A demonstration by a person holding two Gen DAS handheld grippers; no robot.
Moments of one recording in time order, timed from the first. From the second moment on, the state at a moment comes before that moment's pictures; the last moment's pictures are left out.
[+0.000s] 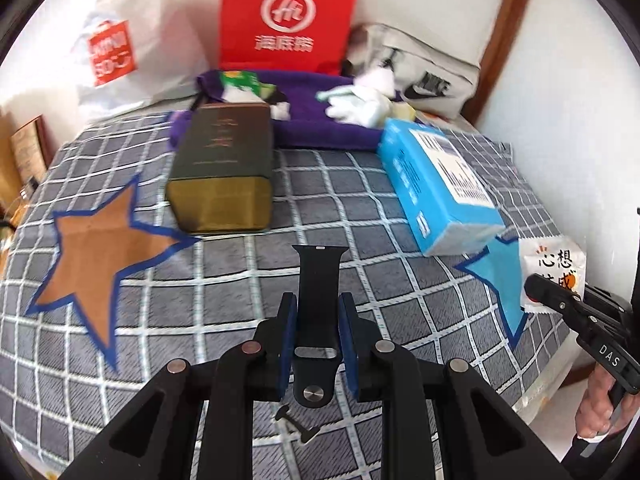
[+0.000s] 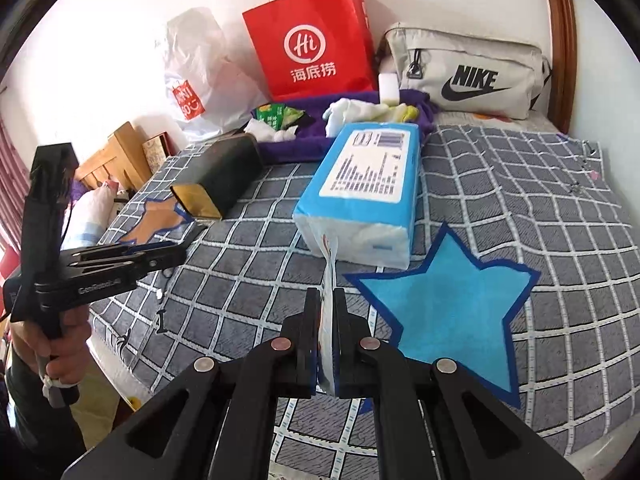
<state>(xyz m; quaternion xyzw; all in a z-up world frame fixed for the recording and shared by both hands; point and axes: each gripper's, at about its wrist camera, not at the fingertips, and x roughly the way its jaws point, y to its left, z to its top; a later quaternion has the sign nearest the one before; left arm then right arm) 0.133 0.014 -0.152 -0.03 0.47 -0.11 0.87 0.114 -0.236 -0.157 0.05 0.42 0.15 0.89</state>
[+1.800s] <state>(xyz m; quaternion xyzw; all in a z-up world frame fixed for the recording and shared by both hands) 0.218 0.050 -0.061 -0.06 0.40 -0.06 0.91 0.201 -0.216 -0.072 0.00 0.36 0.15 0.92</state>
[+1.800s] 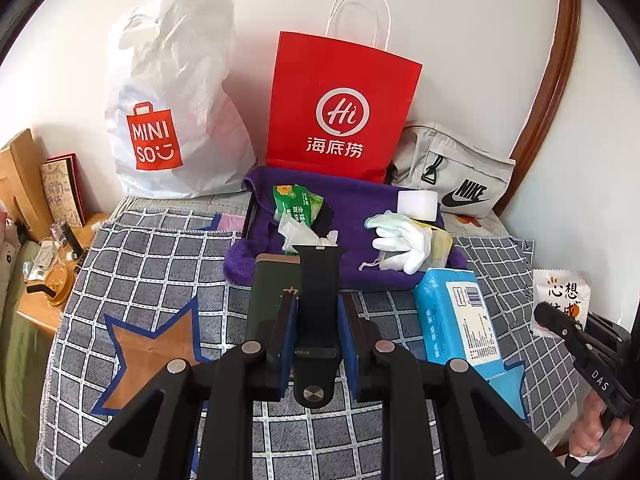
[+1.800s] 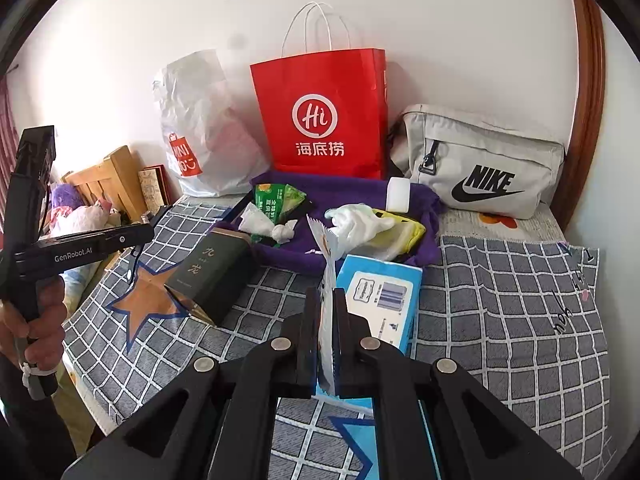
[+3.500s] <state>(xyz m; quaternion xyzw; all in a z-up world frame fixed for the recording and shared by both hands) 0.378 0.046 -0.085 -0.08 0.44 -0.06 0.89 0.382 -0.203 -0.079 -0.01 0.37 0.15 0.92</state>
